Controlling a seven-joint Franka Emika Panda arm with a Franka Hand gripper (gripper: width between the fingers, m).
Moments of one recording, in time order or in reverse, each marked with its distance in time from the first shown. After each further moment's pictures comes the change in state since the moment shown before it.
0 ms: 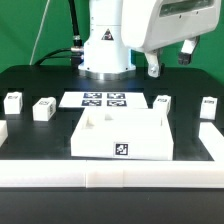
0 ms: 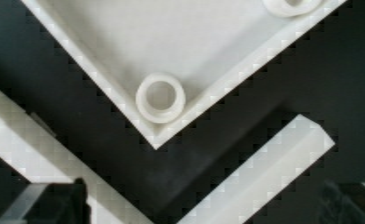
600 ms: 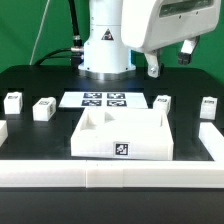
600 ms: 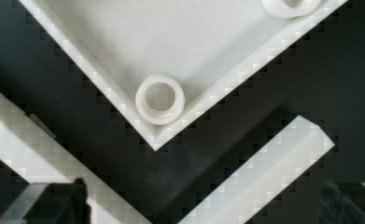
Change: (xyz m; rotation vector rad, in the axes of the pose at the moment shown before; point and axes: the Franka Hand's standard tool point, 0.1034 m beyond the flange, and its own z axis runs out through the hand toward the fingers) arm 0.000 0.001 0.002 -0.012 0.016 -0.031
